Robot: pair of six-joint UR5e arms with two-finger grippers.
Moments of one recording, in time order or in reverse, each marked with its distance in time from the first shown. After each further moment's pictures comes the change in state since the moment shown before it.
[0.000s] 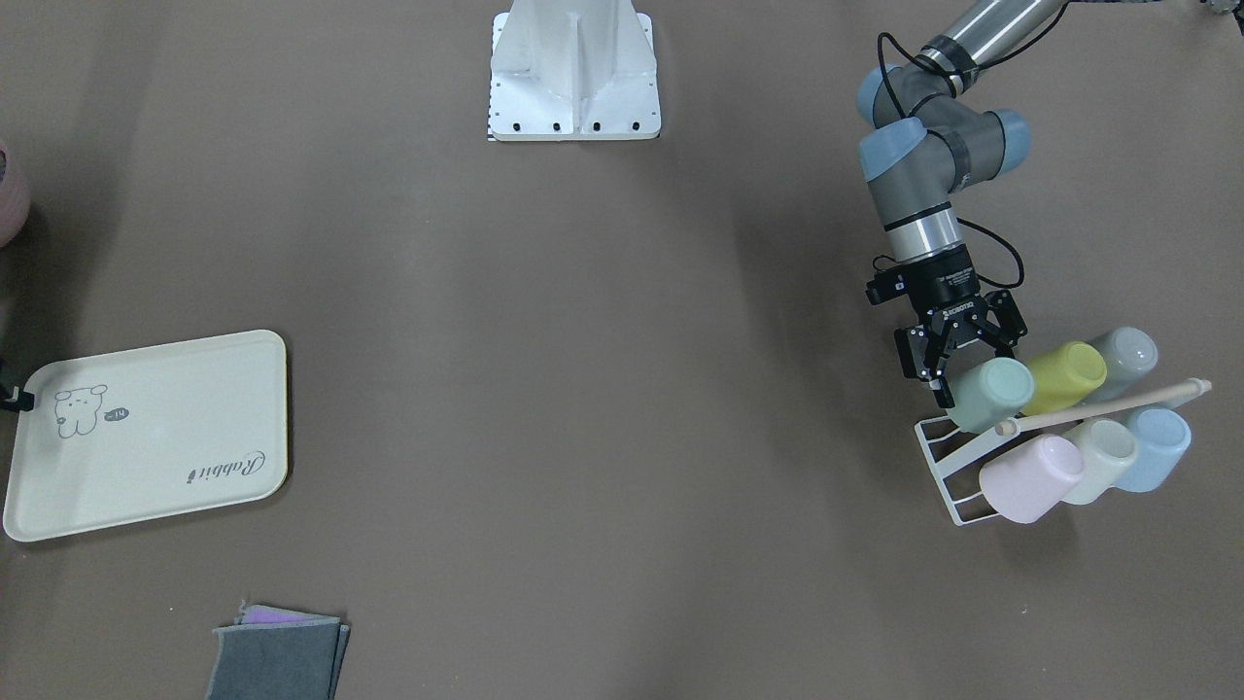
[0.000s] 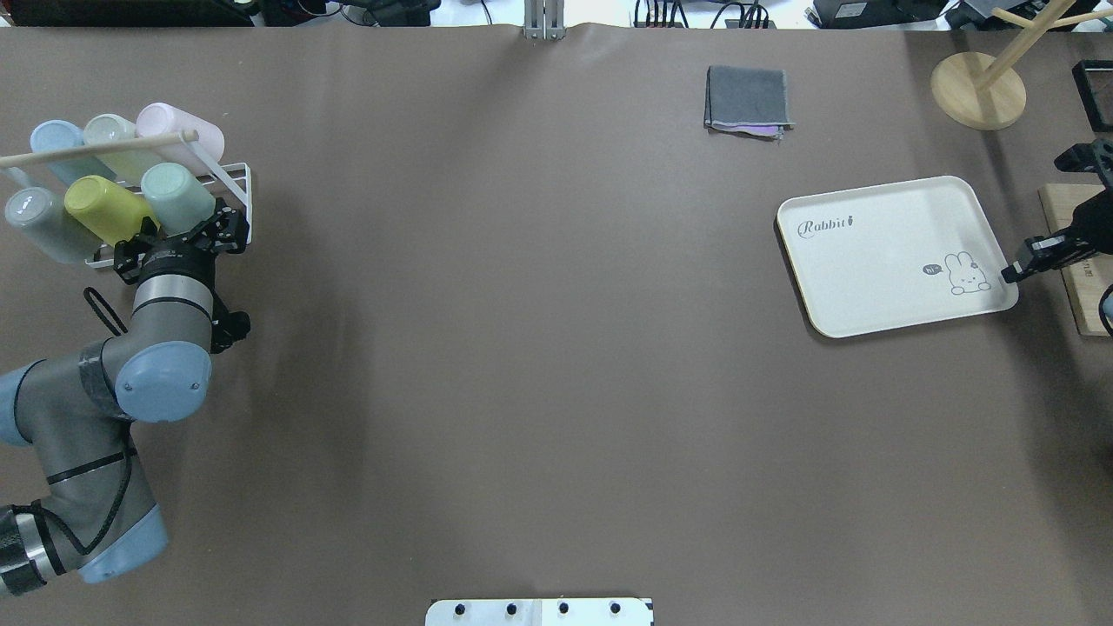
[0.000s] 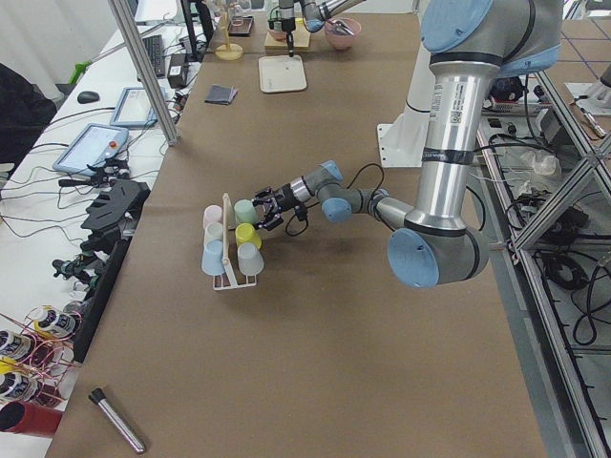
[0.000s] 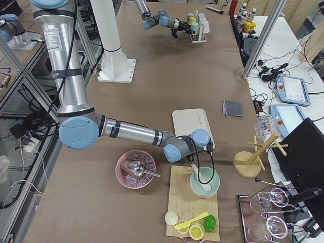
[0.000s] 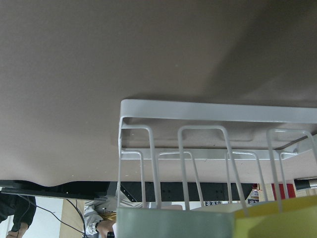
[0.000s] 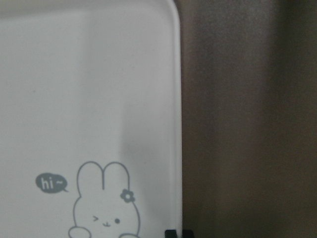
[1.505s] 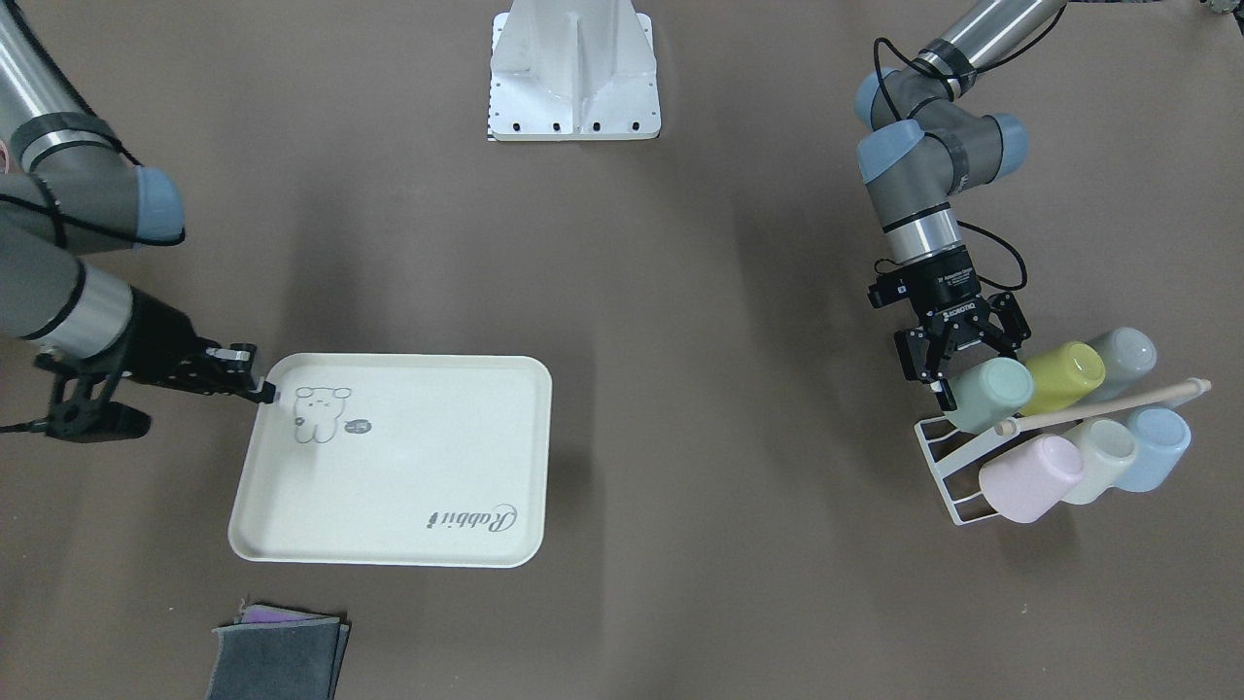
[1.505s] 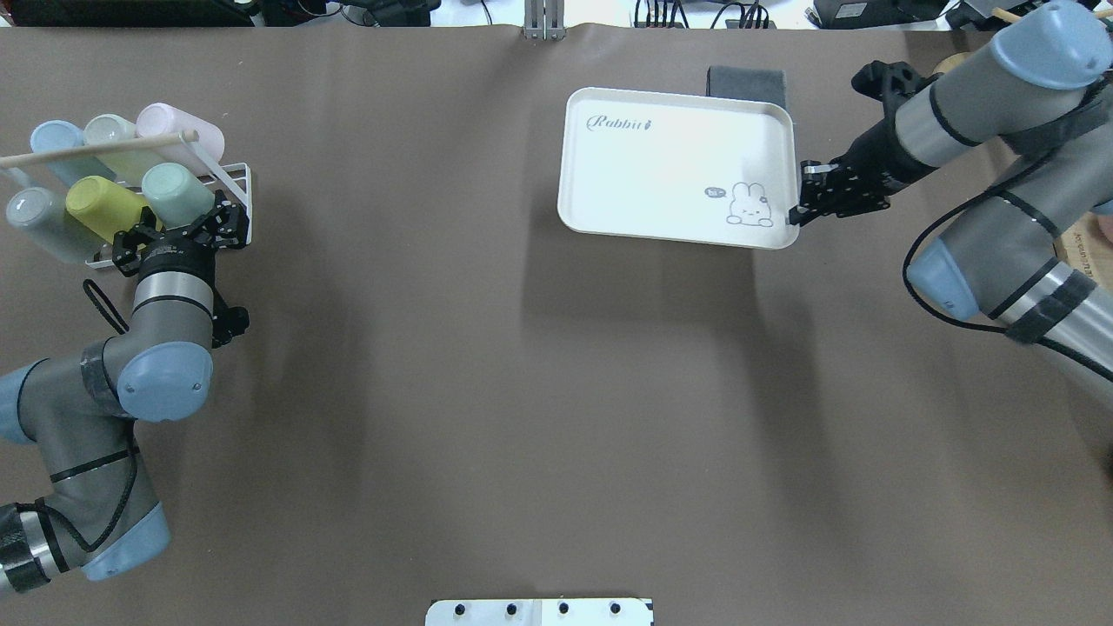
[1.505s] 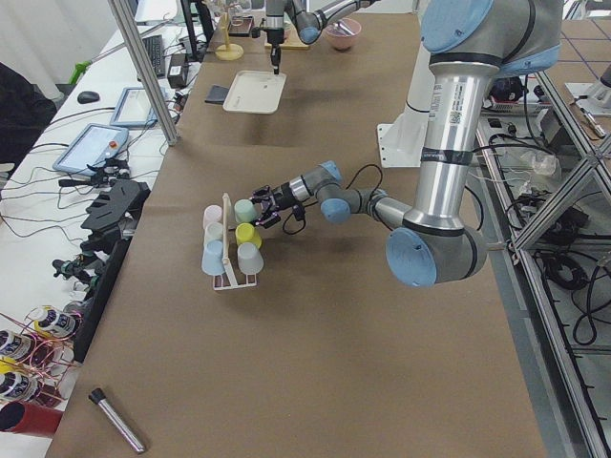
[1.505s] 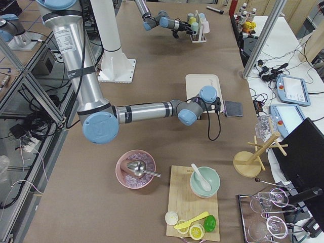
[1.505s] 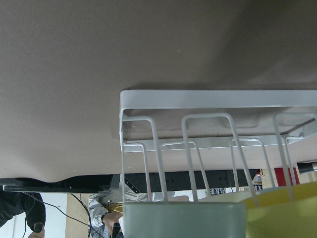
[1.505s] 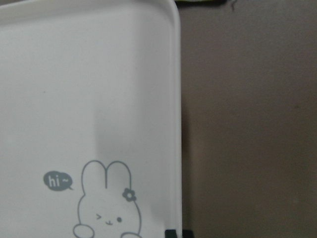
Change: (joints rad) left arm -0.002 -0.002 0.007 -0.035 0.043 0.052; right arm -0.279 0.234 0.405 -0.174 -0.180 0.735
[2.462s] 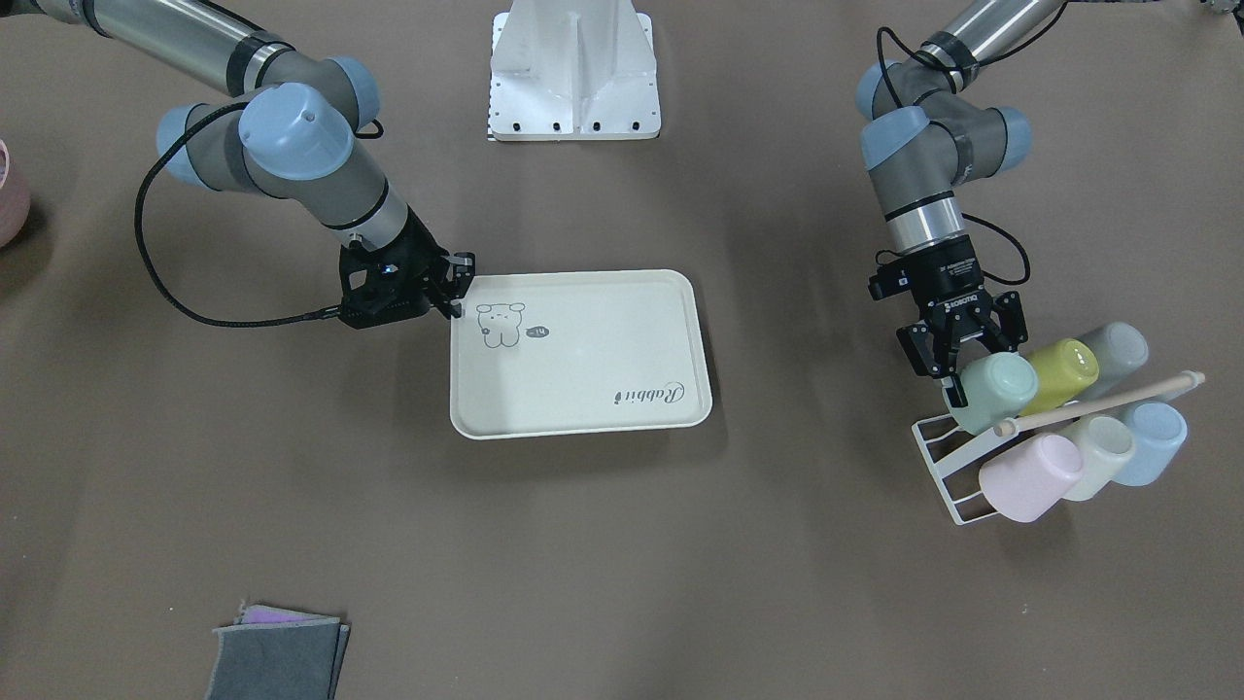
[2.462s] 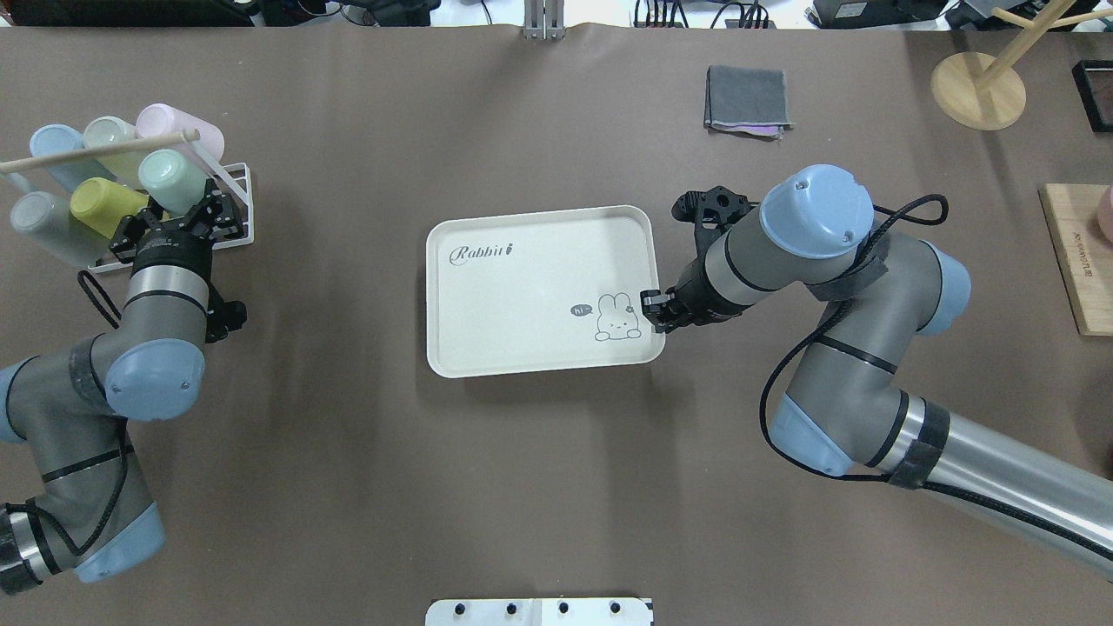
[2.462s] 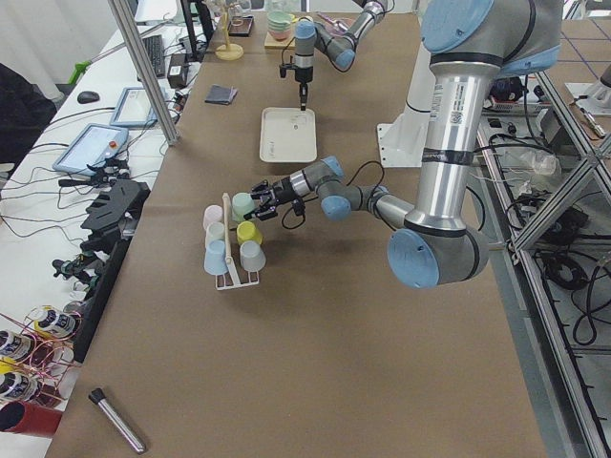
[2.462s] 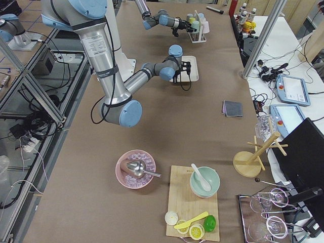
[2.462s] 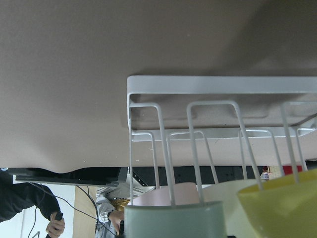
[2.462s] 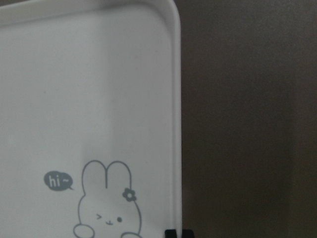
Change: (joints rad) left arm -0.007 0.019 -0.054 -0.029 0.019 0.045; right arm -0.317 0.040 0.108 -0.068 -0.260 0.020
